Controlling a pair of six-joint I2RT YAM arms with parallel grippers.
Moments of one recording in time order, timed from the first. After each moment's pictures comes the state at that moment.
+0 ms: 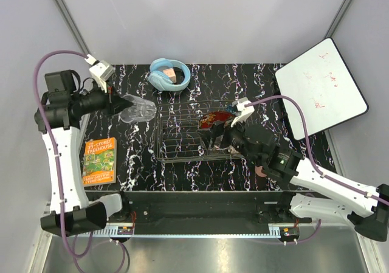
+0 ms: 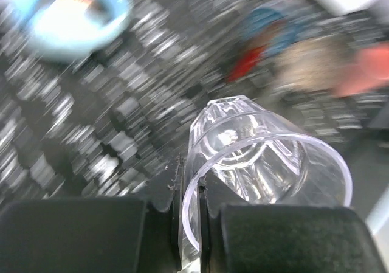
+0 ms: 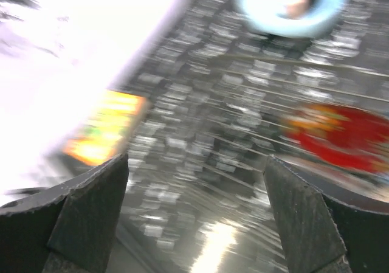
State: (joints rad) left arm 0.21 1.18 1.53 -1.06 0.88 0.40; right arm 1.03 0.96 0.89 -0.11 0.38 0.42
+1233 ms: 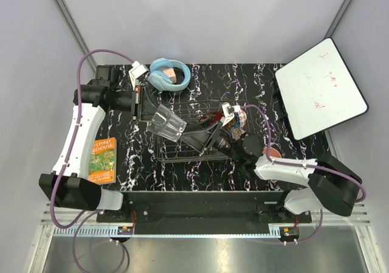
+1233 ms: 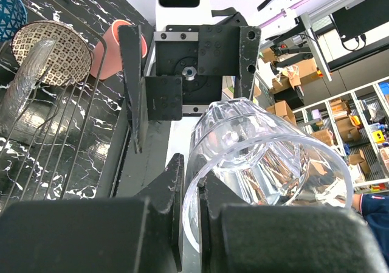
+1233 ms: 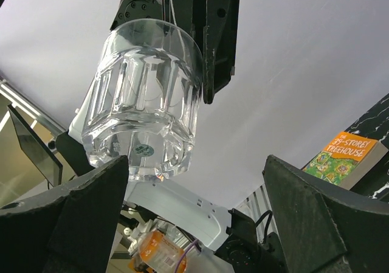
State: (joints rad) left arm -0.10 1.37 1.52 -1.18 1.46 0.16; right arm 0.97 1.36 0.59 1.25 -0.18 1.05
